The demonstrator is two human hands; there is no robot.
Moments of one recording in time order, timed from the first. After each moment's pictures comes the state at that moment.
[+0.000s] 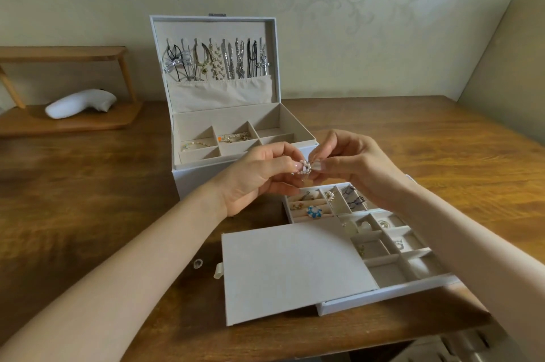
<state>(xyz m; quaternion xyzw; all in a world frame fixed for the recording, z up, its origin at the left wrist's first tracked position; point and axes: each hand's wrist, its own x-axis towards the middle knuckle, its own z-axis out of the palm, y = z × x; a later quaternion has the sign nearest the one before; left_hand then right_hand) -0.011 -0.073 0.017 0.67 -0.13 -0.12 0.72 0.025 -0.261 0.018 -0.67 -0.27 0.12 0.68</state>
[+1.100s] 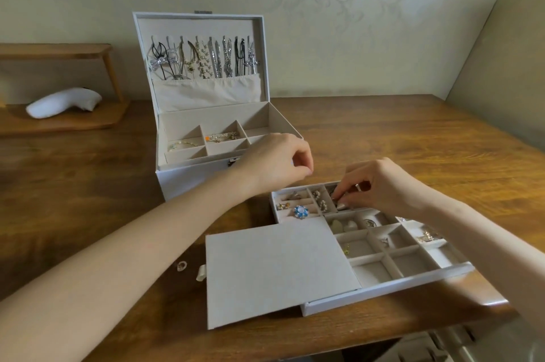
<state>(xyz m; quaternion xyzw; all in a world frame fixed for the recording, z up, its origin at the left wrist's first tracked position) 0.007 -0.106 0.032 0.94 -0.22 0.09 0.24 0.024 -0.320 0.008 -0.91 -0.34 -0.01 0.22</state>
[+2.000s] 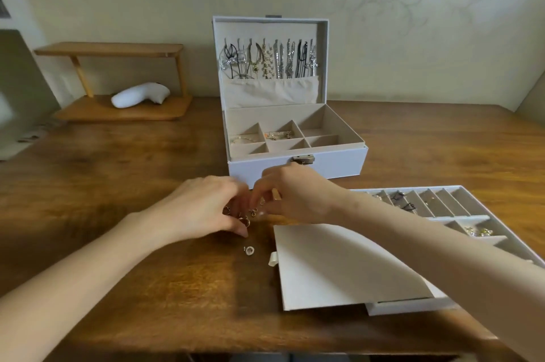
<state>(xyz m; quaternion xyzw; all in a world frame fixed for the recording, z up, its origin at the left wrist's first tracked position) -0.079 0.034 0.009 1.00 -0.07 -0.03 0.06 -0.010 -0.134 0.012 -0.85 -0.50 0.02 0.16</state>
